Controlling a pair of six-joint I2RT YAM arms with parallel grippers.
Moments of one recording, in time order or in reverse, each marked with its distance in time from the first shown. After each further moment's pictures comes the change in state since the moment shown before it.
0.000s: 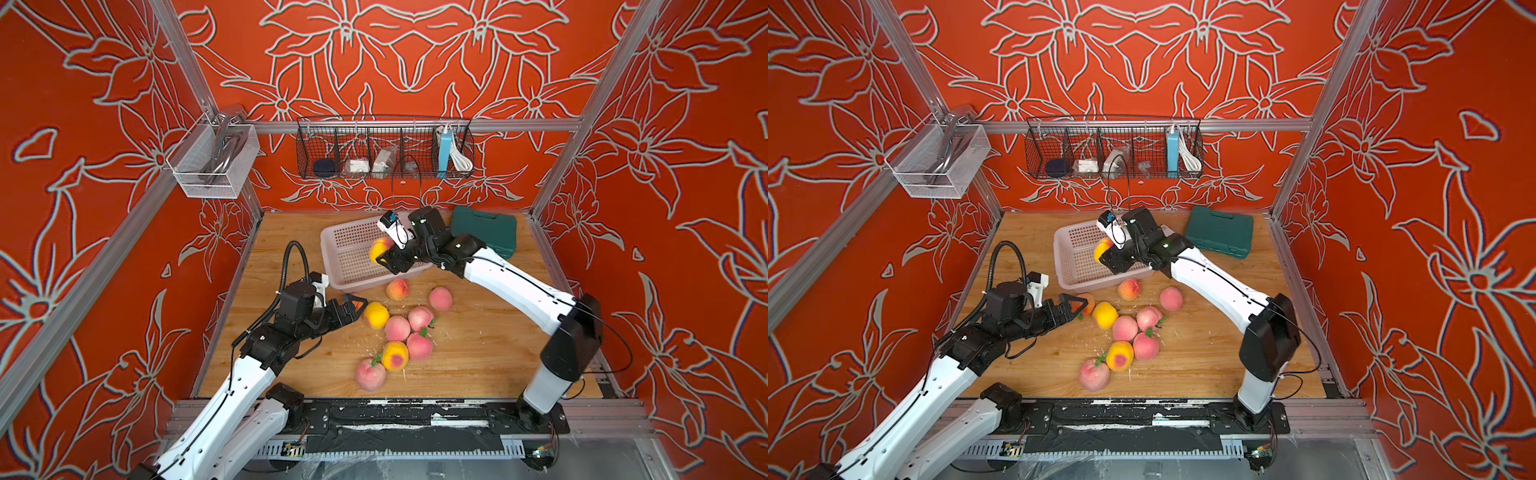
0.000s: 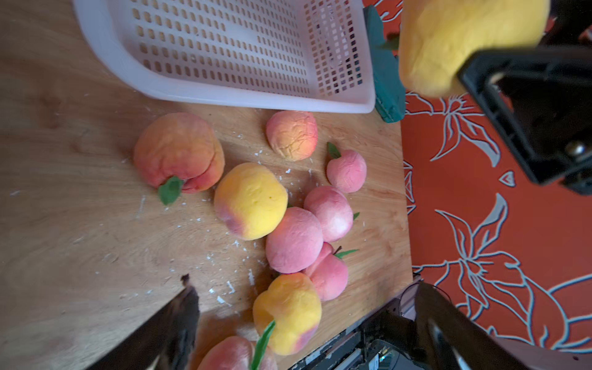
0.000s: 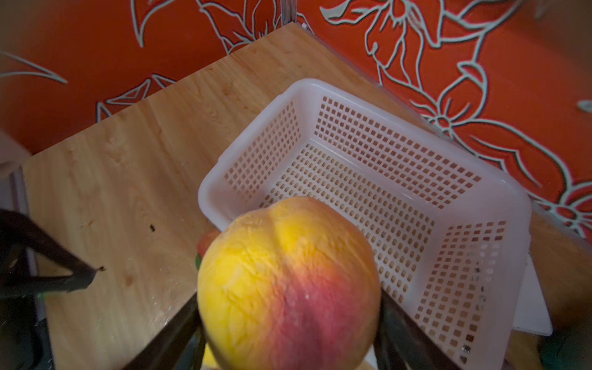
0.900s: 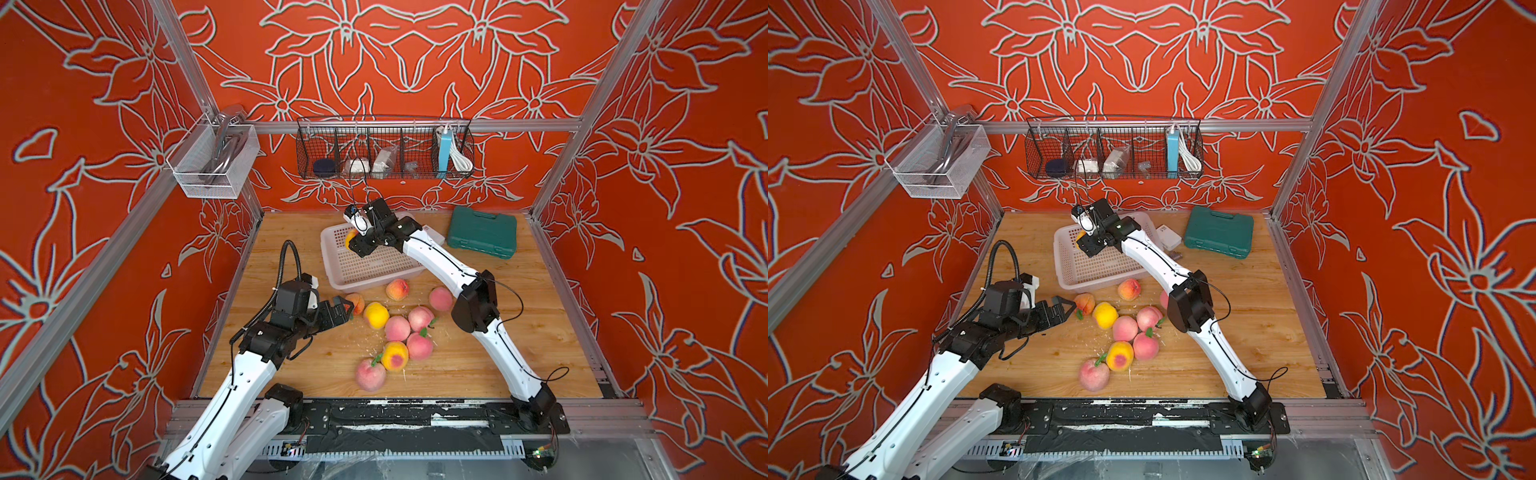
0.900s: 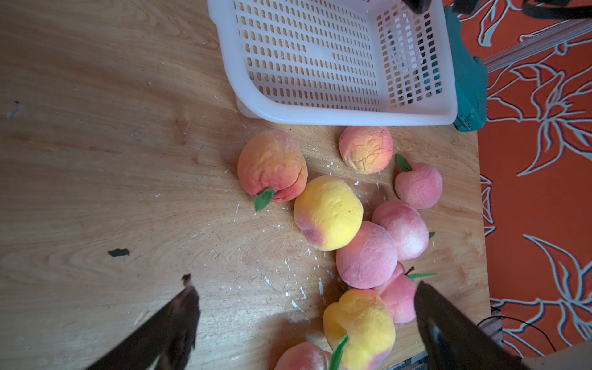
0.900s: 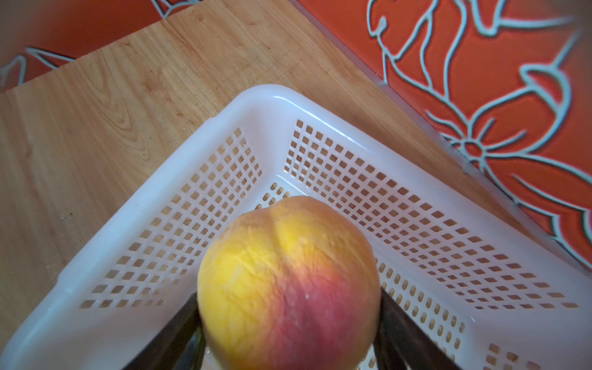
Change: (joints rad) left arm 0.106 0.028 0.014 -0.112 -0.087 0.145; right arm 0.000 0.733 0.877 -0.227 0.060 -0.041
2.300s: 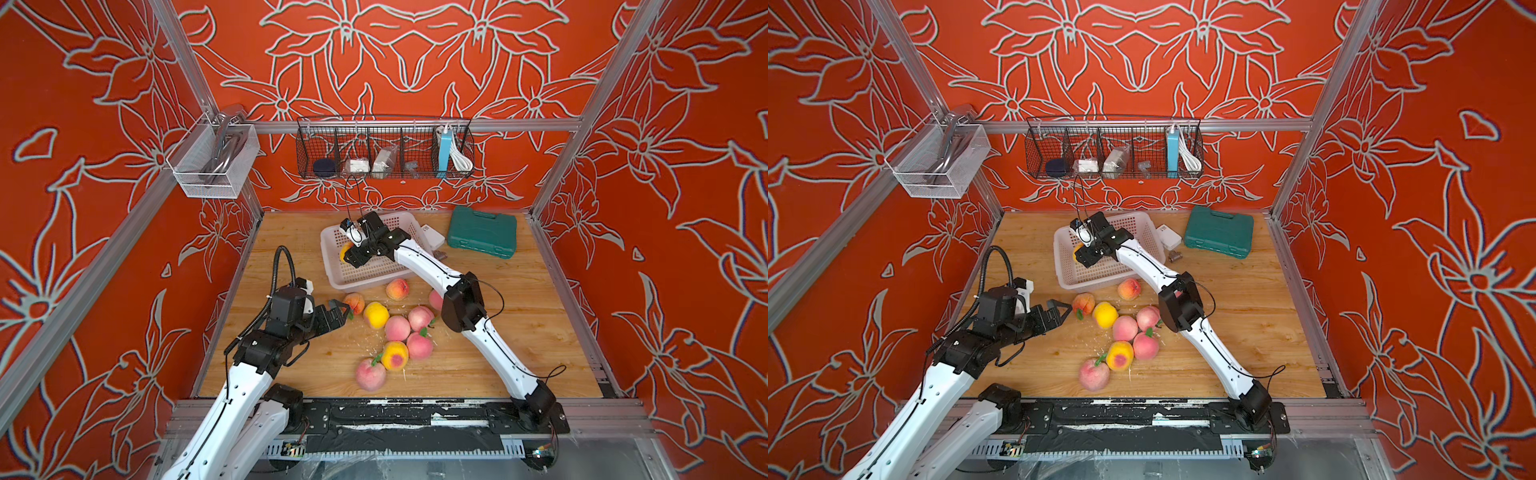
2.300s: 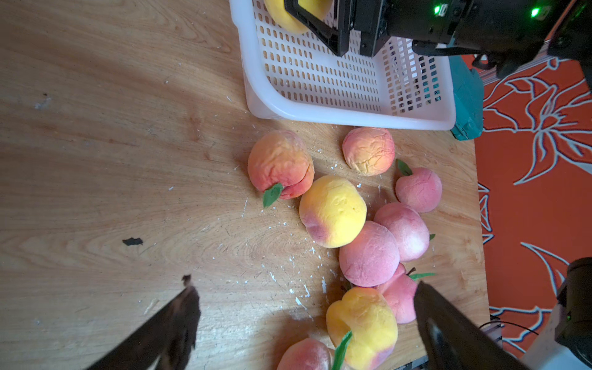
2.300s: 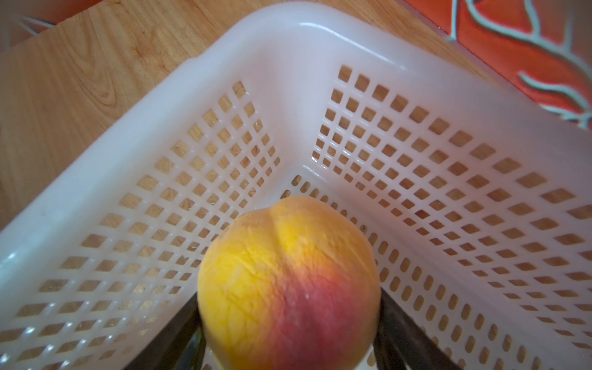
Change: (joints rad) left arm 0.012 -0.079 -0.034 -0.018 -0.010 -0.017; right arm 0.005 0.164 0.066 0.063 -0.083 0.025
